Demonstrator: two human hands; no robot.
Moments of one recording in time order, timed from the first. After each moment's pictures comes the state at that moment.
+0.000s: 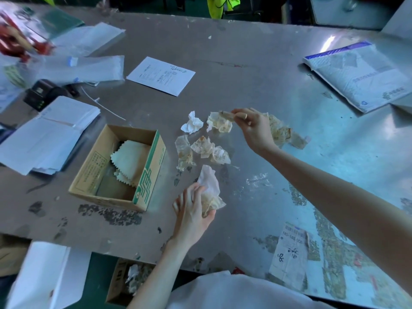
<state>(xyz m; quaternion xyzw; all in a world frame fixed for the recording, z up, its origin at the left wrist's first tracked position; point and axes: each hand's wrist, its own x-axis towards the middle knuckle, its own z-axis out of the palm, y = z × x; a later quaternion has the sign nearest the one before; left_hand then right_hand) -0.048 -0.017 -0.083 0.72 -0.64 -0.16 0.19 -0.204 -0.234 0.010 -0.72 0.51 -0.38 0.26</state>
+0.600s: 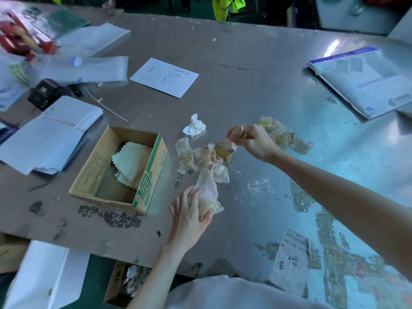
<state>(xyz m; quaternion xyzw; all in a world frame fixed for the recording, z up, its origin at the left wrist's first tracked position) -0.039 -0.017 -0.087 0.73 -0.65 -0.15 0.18 -0.213 -0.231 0.012 -0.80 0.43 -0.24 0.36</state>
